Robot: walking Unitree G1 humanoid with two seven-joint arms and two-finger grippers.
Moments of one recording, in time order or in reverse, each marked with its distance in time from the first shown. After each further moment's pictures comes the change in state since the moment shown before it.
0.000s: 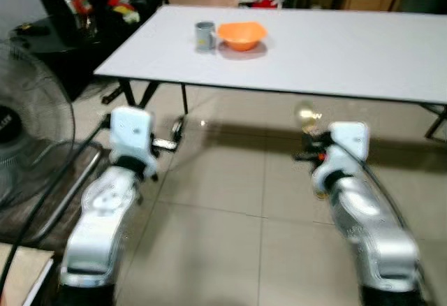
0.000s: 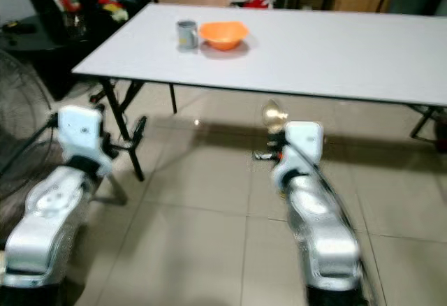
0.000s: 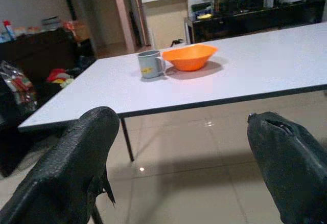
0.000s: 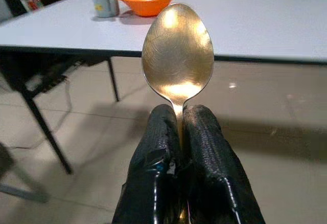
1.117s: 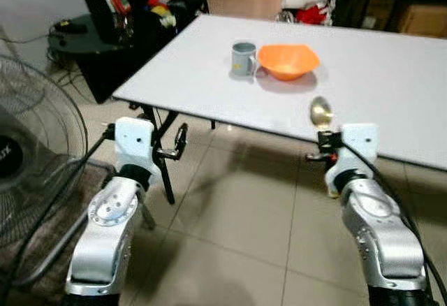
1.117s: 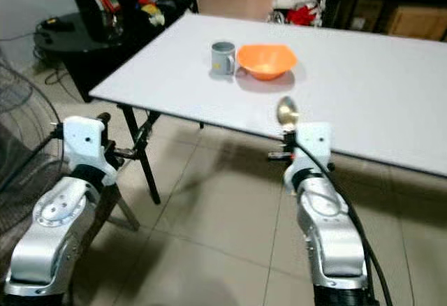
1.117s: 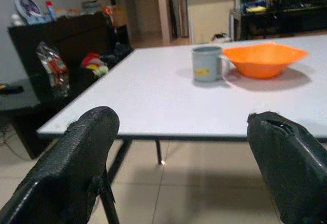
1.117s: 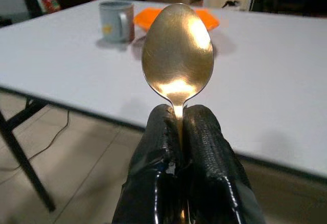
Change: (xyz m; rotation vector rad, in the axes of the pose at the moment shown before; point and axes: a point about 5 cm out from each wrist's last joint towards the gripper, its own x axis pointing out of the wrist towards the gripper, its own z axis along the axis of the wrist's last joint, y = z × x) left arm -0.007 0.002 -0.011 -0.037 0.024 0.040; right arm 0.001 -0.007 -0.004 -0.049 -0.026 -0.031
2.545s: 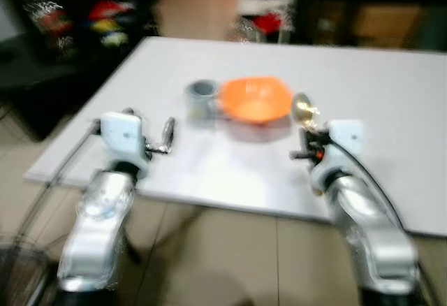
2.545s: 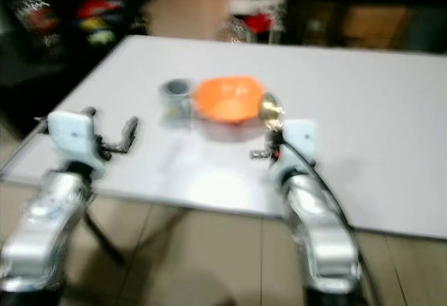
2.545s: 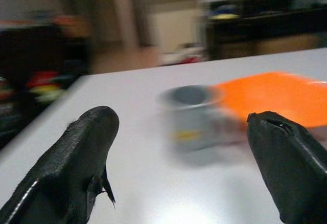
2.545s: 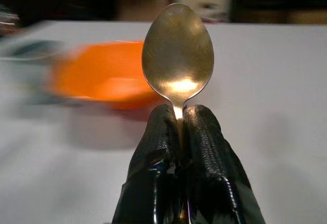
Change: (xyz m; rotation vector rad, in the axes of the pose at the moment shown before) left arm 0.007 -0.004 0.003 -0.010 -0.023 -0.034; right arm -0.003 0.005 0.003 0.036 -0.003 0.026
